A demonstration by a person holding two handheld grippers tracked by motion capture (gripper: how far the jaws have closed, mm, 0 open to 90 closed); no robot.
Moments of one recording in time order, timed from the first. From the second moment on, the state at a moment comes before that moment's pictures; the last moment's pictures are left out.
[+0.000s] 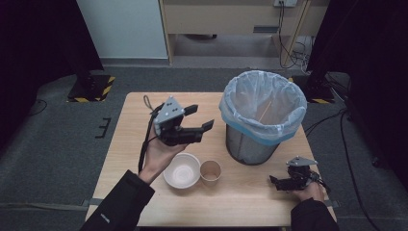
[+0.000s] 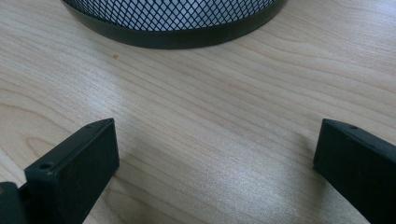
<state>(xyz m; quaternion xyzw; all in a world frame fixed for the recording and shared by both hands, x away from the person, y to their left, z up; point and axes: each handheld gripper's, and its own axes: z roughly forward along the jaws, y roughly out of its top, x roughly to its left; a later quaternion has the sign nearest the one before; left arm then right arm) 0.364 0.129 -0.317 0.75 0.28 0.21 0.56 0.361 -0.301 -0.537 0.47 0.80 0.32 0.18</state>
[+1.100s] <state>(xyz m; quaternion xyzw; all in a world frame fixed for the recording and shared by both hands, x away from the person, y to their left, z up) 0.358 0.224 -0.472 0.76 0.46 0.17 0.42 0.362 -0.299 -0.536 0.47 0.80 0.32 0.18</state>
